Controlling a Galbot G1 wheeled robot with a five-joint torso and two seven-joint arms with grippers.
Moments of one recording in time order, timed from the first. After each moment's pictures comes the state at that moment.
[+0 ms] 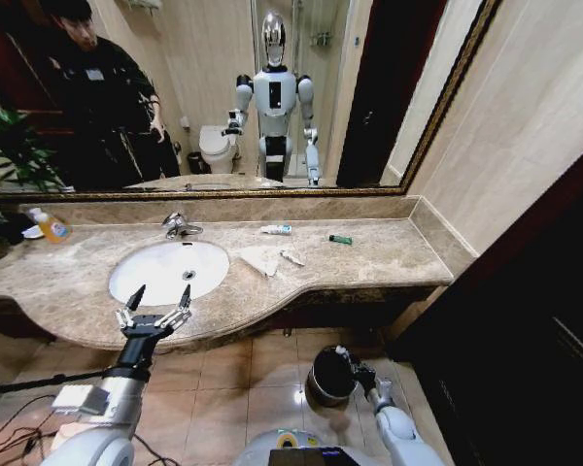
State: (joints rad) left arm 1.84 -1.36 -0.82 -2.47 -0.37 0.04 0.05; right arm -1.30 1.35 0.47 1.12 0.29 0.16 -0.14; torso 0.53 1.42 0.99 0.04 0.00
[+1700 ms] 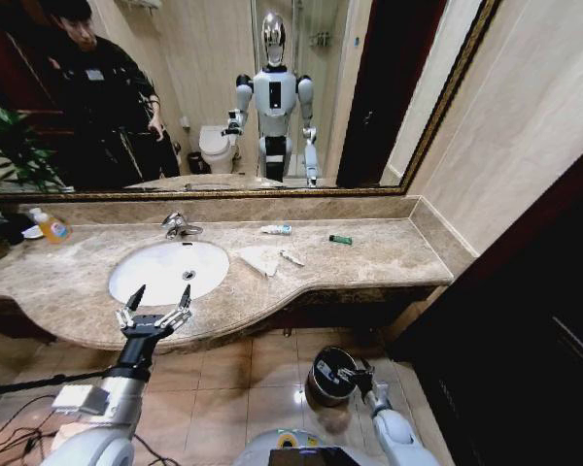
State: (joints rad) left arm 1.84 -1.36 -0.82 -2.47 -0.37 0.04 0.05; right arm -1.36 1.33 0.47 1.23 0.30 0.17 -0.13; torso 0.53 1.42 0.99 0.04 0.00
